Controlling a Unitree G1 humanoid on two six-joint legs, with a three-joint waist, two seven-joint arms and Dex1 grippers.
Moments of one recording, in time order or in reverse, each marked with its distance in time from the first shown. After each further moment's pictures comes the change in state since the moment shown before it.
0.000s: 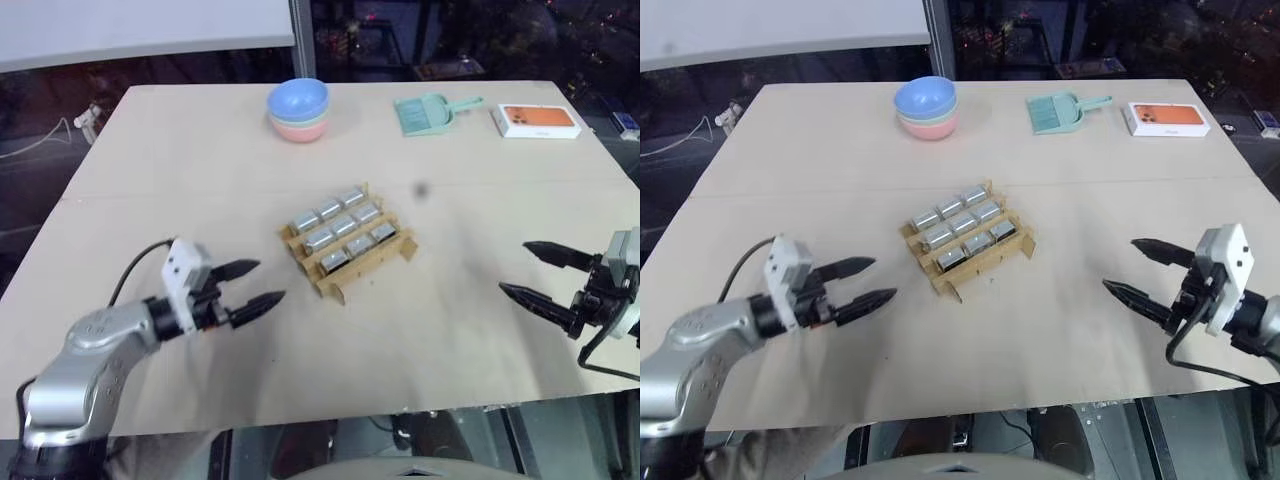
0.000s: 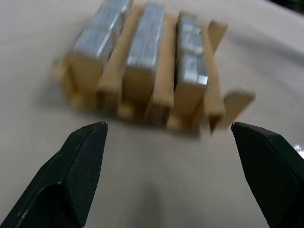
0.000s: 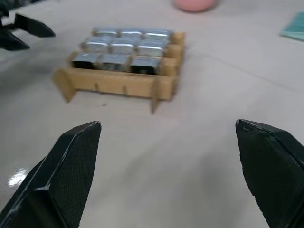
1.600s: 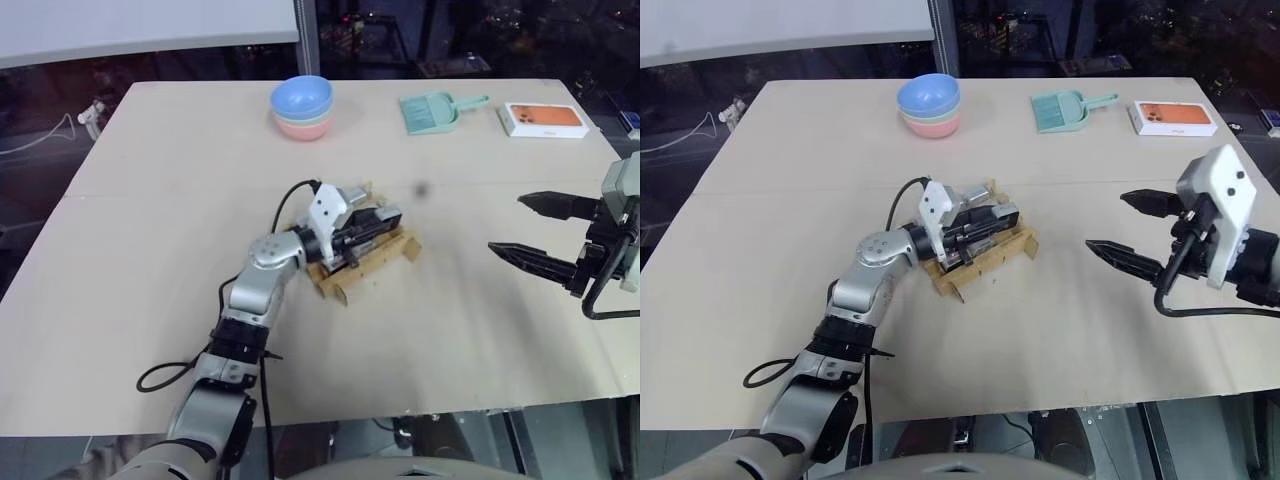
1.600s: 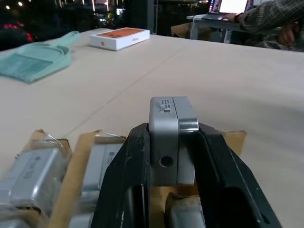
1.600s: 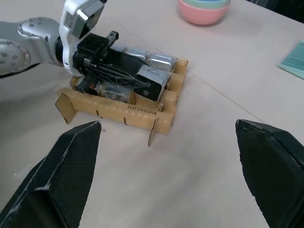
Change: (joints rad) left arm -0.734 -0.427 -0.461 0.572 0.326 -0.332 0.099; right arm -0.363 -0.270 -0.066 -0.219 0.261 0.528 -0.302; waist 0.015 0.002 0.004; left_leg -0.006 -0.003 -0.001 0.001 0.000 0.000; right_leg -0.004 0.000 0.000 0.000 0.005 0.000
